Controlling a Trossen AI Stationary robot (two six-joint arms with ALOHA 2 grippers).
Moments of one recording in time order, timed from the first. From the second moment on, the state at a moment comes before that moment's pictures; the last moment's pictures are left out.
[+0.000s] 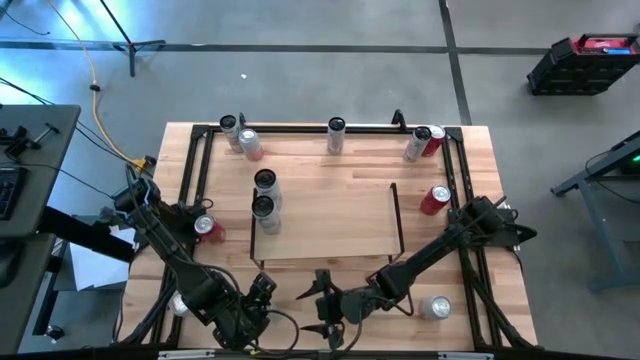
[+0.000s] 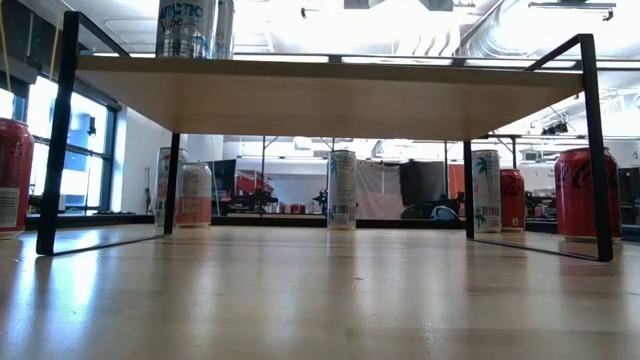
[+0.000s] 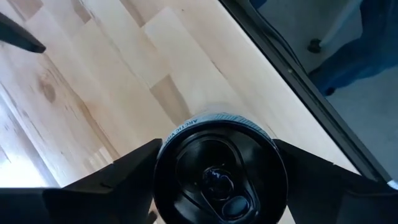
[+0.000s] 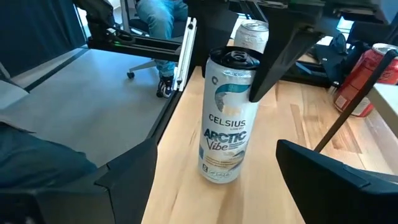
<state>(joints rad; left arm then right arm) -0.83 1.72 1.44 -0.92 -0.22 -0.11 0.58 2.01 1.39 0.26 0.34 0.08</state>
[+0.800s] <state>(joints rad) -0.83 1.72 1.45 -0.96 -0.23 -0.27 0.54 2.01 1.39 0.27 0.32 0.10</state>
